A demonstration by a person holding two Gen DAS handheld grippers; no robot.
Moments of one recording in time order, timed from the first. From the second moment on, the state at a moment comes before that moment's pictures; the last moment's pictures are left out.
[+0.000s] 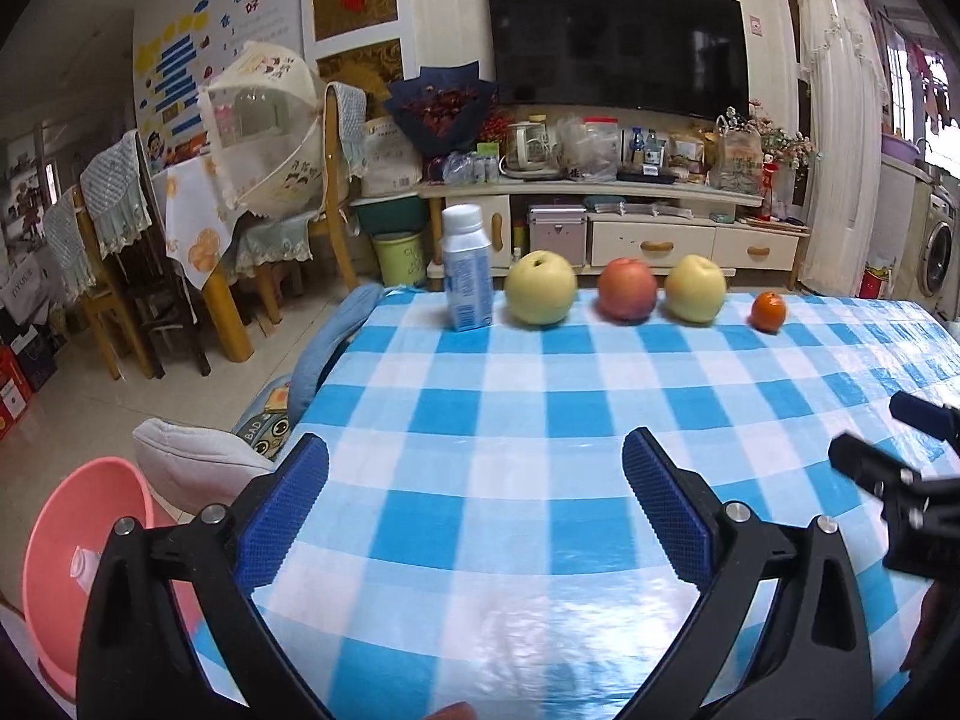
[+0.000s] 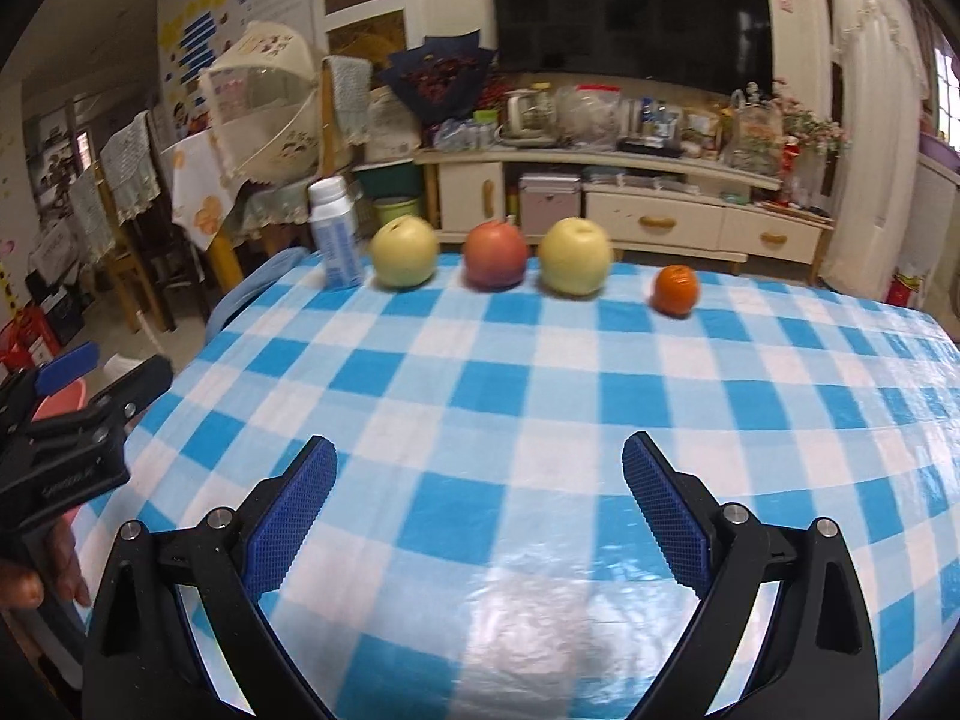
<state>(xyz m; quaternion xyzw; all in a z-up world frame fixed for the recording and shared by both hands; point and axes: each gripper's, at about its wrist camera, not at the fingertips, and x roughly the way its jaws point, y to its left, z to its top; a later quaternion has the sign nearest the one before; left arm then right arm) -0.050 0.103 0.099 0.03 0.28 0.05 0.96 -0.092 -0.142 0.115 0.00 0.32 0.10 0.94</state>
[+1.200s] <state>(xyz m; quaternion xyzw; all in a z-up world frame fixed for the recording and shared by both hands) -0.106 -0.037 0.161 0.06 0.21 0.02 0.98 -0.141 -0.272 0.161 0.01 0.20 -0.01 0.98</state>
